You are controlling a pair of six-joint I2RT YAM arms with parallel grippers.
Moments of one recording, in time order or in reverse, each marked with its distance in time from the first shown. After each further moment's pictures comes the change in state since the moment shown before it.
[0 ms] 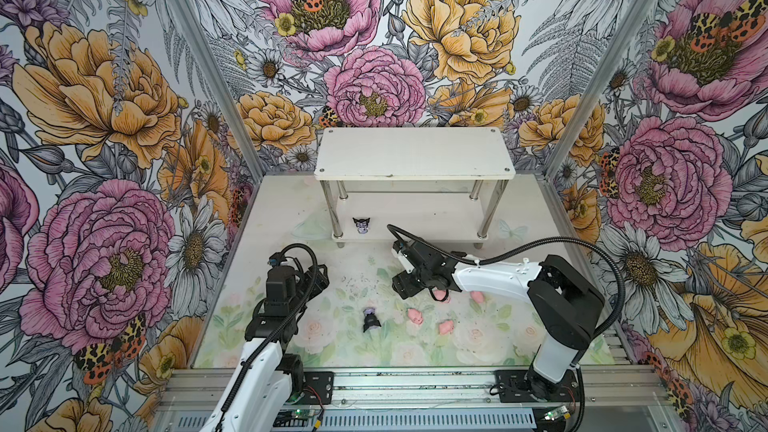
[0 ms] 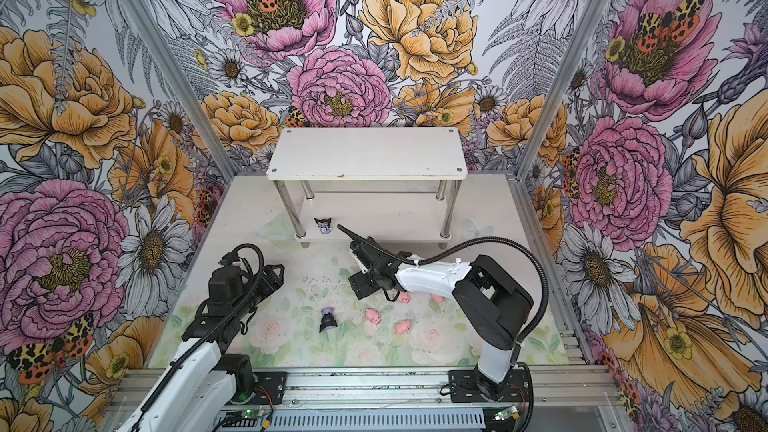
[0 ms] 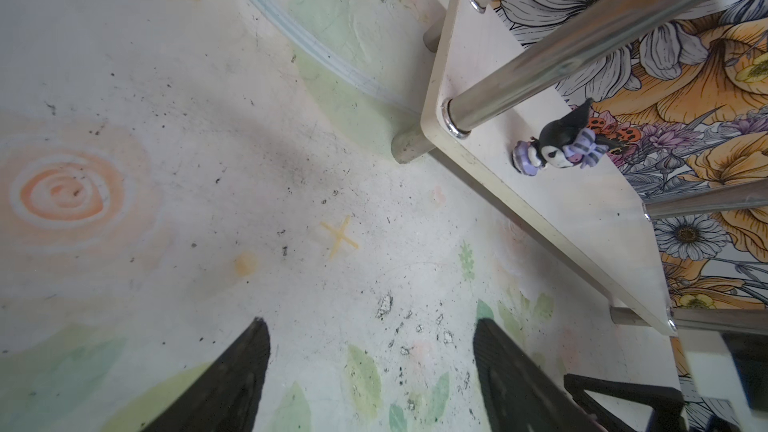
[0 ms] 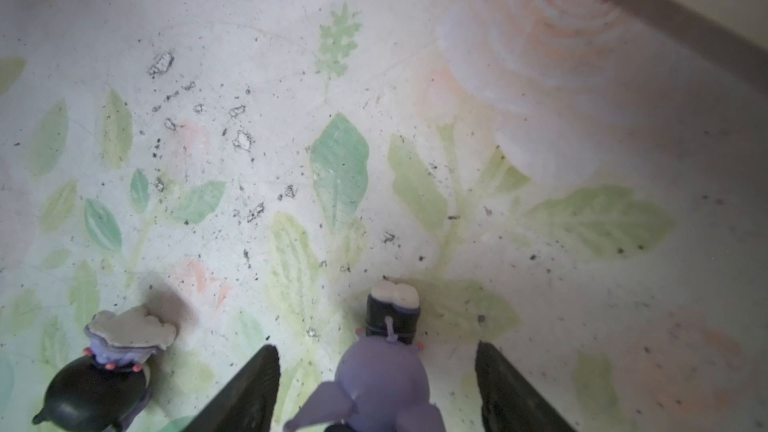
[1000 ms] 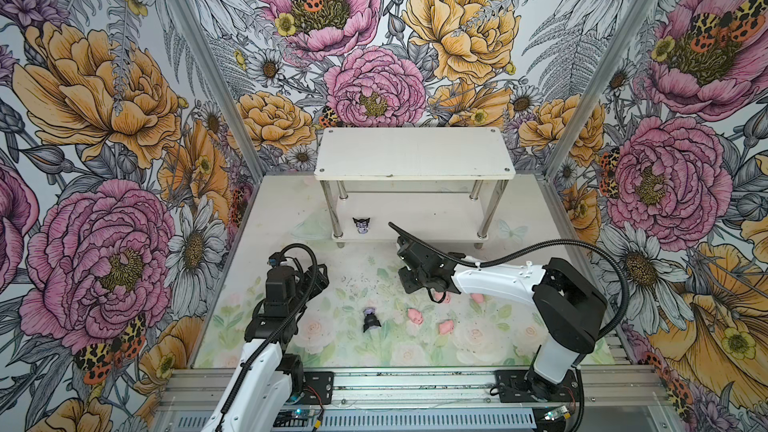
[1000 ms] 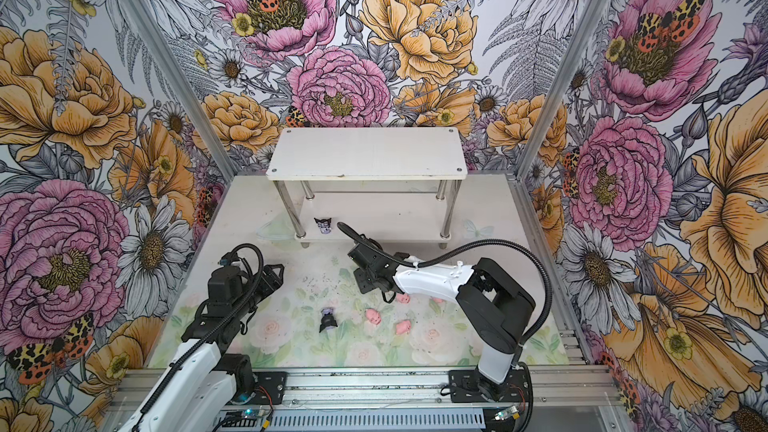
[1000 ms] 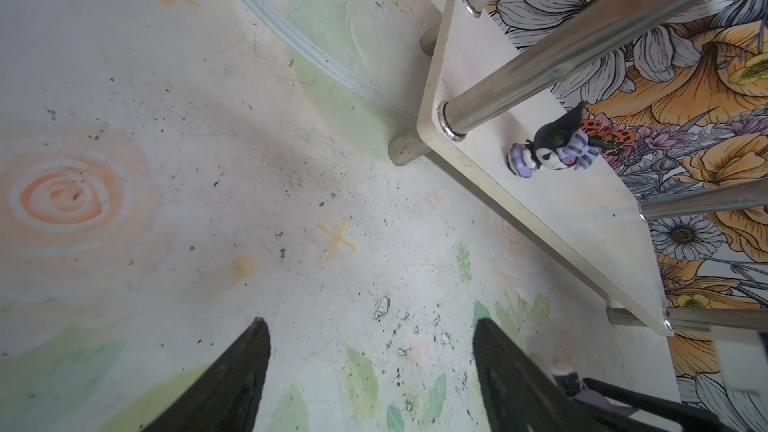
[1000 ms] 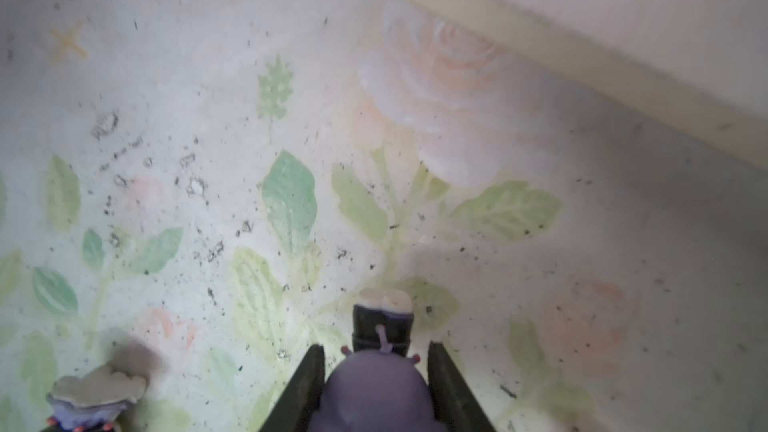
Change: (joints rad) left arm 0.000 -0.009 0.000 0.000 0.000 0.000; right arm 0.008 -0.054 0.040 -0.048 0.204 0.142
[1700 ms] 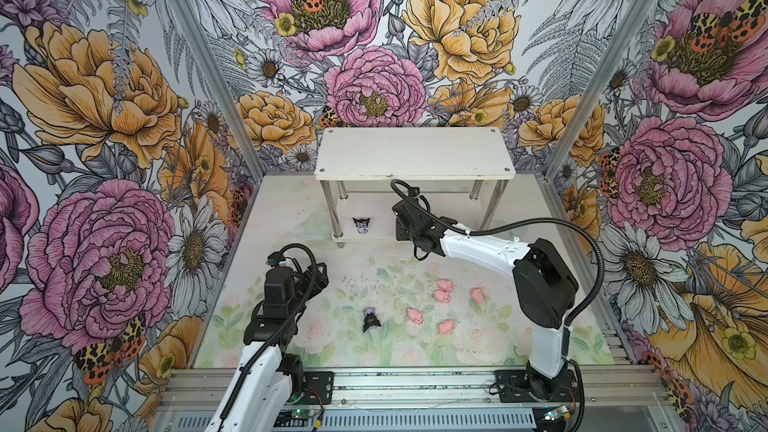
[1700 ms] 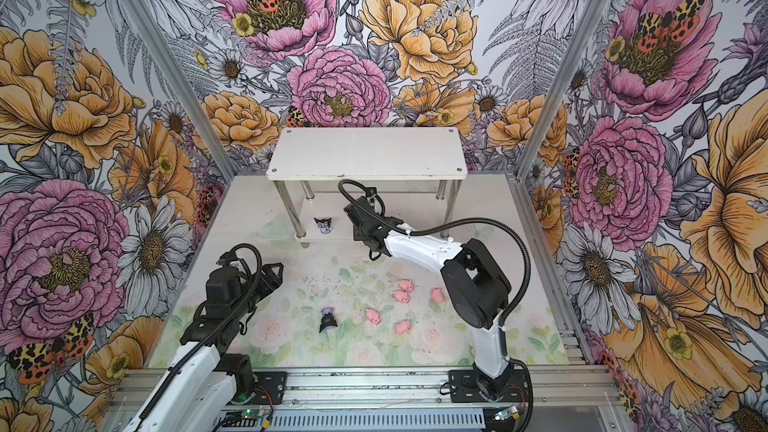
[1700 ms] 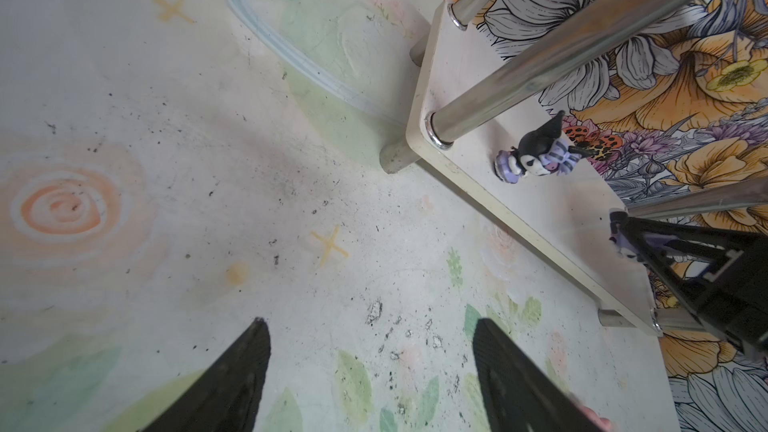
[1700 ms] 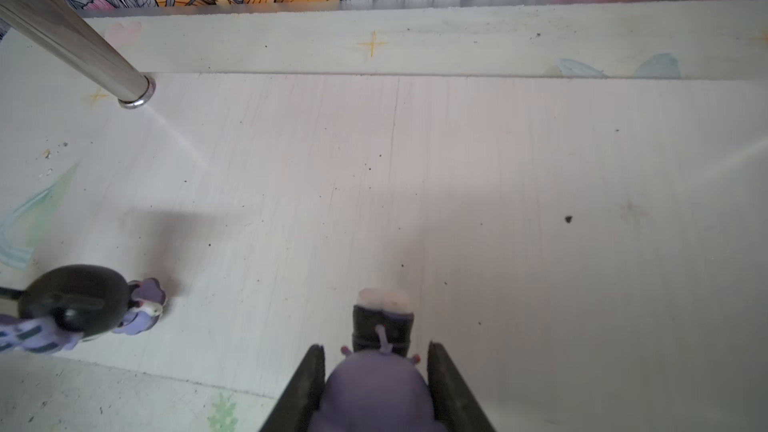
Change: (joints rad) left arm 0.000 -0.031 0.000 0.000 0.001 0.000; right arm -0.121 0.234 0.377 0.012 0.240 0.141
